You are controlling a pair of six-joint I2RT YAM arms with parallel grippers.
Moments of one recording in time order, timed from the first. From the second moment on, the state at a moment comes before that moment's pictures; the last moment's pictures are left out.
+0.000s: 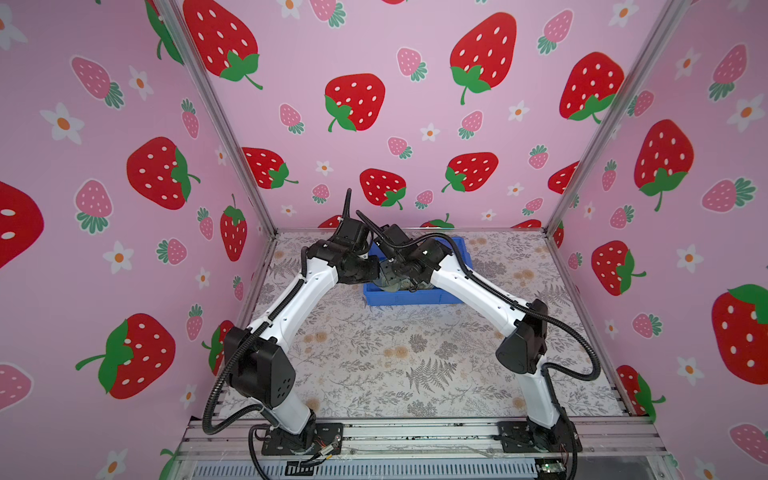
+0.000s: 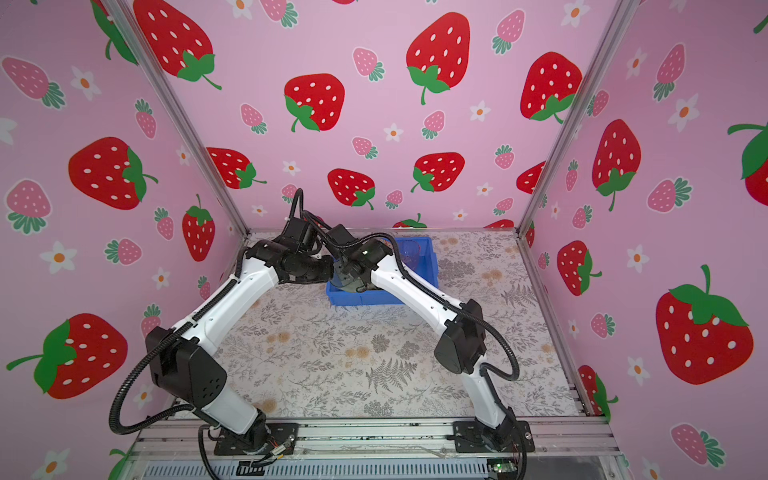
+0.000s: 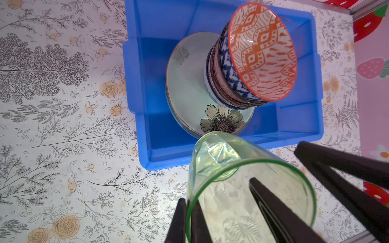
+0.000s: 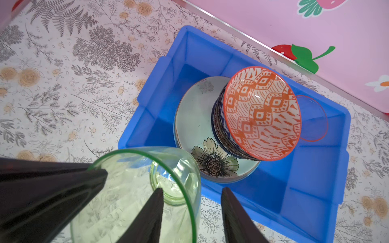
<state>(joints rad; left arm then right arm) -0.39 1.63 1.58 -0.95 0.10 -0.39 0.99 2.13 2.24 -1.05 0.36 0.24</state>
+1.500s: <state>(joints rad) -0.42 1.64 1.64 -0.99 0.06 -0.42 0.95 1.99 1.96 -0.91 0.35 0.24</state>
